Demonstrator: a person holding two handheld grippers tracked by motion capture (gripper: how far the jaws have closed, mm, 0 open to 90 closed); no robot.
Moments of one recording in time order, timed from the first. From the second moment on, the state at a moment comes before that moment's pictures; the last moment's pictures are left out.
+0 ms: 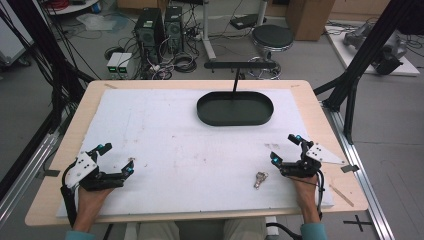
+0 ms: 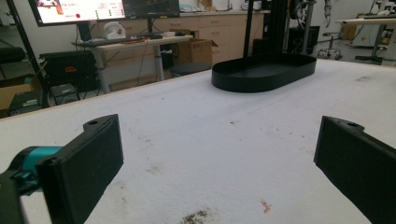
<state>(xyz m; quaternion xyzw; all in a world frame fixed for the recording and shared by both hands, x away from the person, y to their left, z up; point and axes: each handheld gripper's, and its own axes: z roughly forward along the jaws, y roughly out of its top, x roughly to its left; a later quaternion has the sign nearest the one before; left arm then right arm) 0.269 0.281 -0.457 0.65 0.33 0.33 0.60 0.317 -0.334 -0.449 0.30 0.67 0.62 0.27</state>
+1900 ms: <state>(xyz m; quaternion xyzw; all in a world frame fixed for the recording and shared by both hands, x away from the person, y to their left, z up) 0.270 0.282 -0.457 0.65 0.33 0.32 0.60 0.321 -0.316 -0.360 0.16 0.90 0.38 0.10</state>
